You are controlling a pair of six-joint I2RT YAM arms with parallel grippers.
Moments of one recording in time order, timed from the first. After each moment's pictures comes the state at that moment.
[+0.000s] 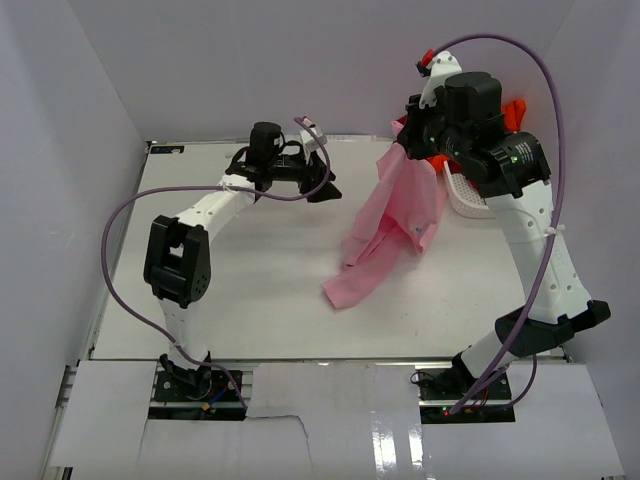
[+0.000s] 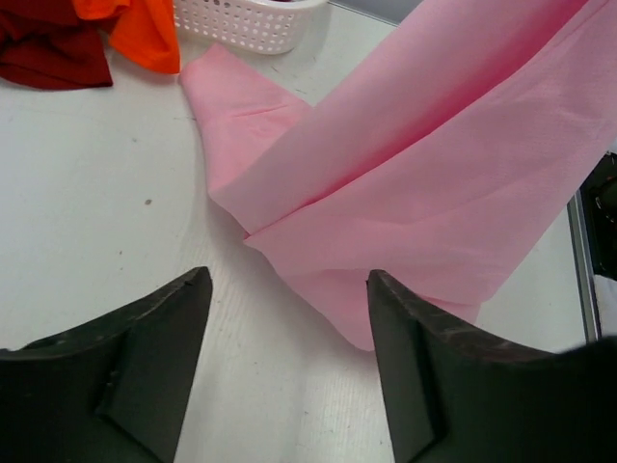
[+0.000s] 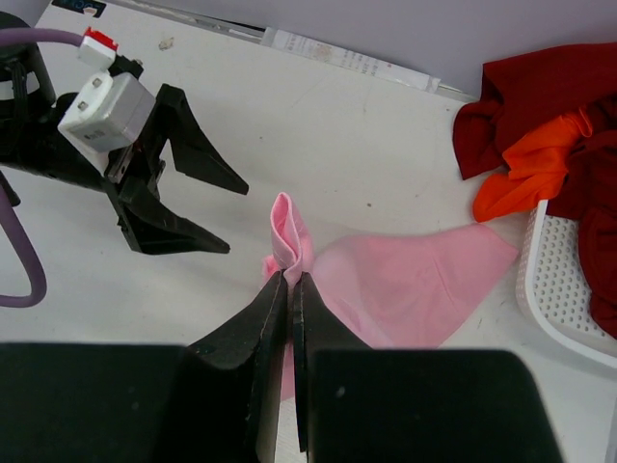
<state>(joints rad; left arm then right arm) -0.38 1.95 1.62 -0.07 1.00 0.16 0.50 1.54 2.13 -0.99 0.04 0.10</state>
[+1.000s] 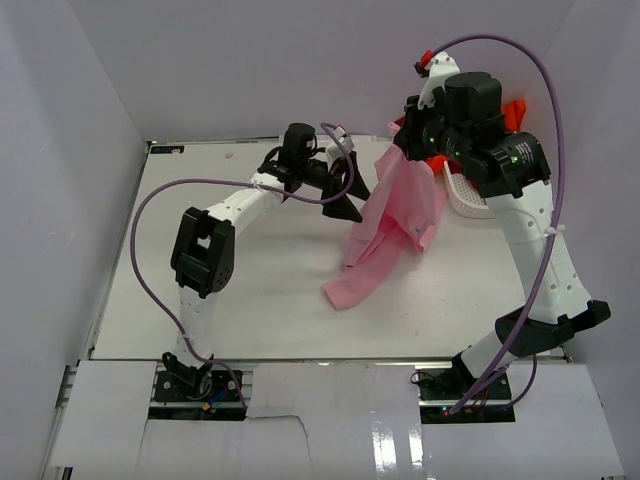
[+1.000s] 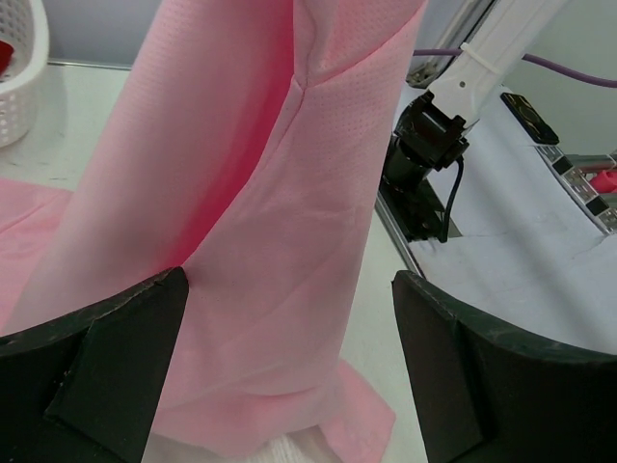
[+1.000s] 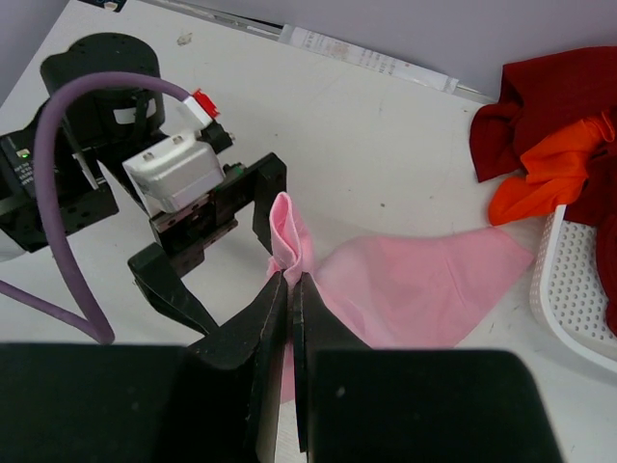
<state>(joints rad) -0.50 2.10 1.76 -0.03 1.45 0.07 0.50 1.53 2.13 -1.00 0.00 0.10</state>
